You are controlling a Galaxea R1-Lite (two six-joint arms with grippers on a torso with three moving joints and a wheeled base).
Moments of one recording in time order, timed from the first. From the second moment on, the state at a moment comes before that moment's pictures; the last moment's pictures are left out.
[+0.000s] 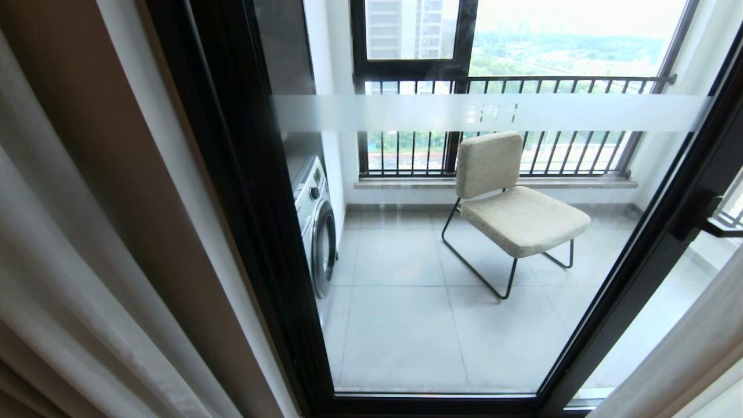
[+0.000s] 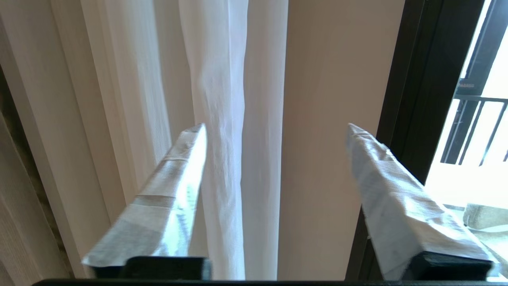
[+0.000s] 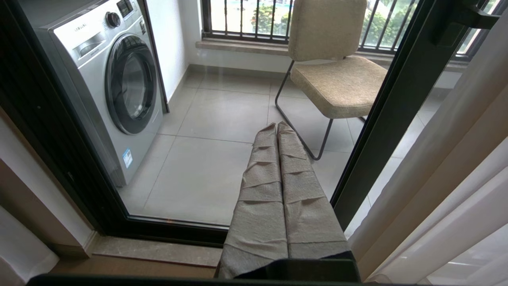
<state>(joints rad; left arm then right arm) 0.75 1.12 -1.13 -0.35 -0.45 -0.21 0.00 0.00 0.00 0.00 0.05 -0.06</state>
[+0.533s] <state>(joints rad) 0.74 1.12 -1.10 -0.34 -0.46 -0.20 0.00 0.00 0.00 0.00 0.05 -0.06</state>
